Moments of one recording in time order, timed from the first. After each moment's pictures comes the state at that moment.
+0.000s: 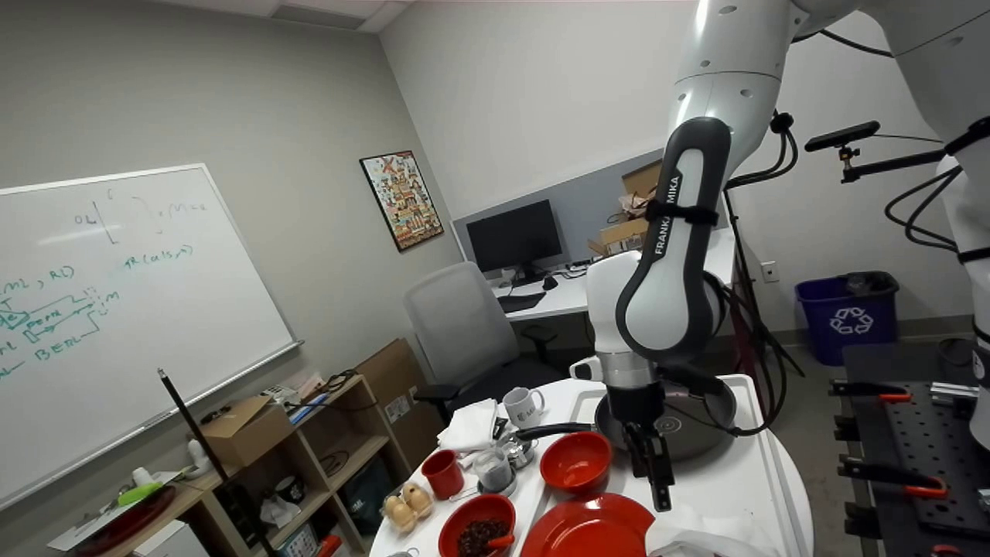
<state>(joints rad) 0.09 0.21 0.37 -2.50 0.49 2.82 -0.65</state>
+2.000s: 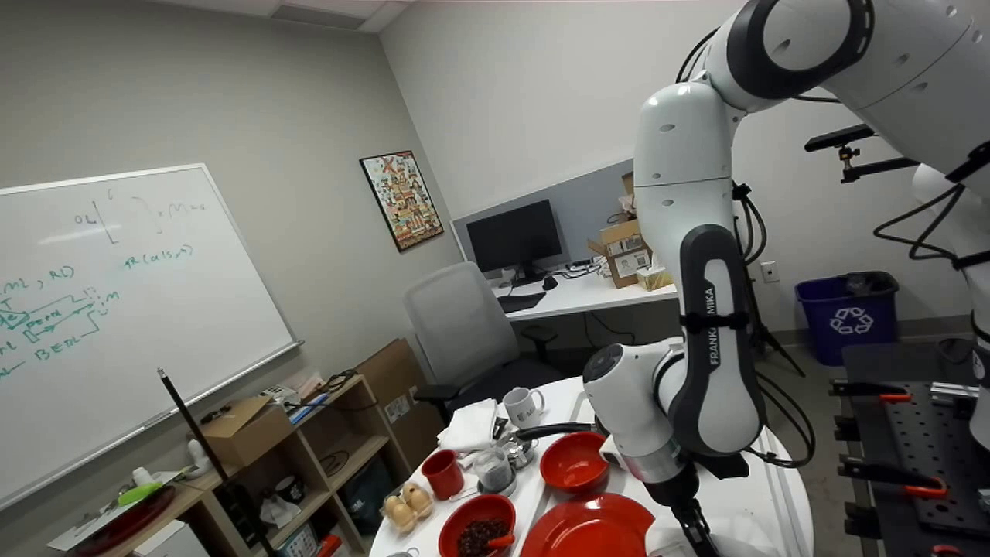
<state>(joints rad) 0.36 0.54 0.08 -2.36 -0.14 2.72 0.08</state>
